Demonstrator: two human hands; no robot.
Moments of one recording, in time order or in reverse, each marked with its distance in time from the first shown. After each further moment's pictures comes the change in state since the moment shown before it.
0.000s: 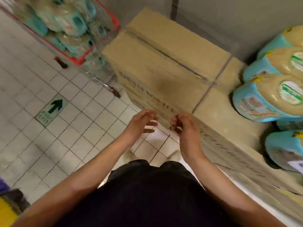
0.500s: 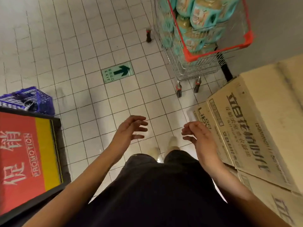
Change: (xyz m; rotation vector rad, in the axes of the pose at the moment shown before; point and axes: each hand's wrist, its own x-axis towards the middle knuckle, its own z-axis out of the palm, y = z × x) left_hand -0.147 -0.095 -0.367 -0.359 0.558 0.097; right_hand -0.042 0.091 0.318 -0.493 -0.668 0.076
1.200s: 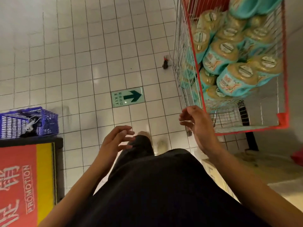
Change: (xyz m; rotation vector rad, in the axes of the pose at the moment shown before) left_hand 0.292 0.192 -0.133 -0.114 0.212 -0.033; right_hand 0.411 -0.232 0.163 -0.055 -0.191 0.001
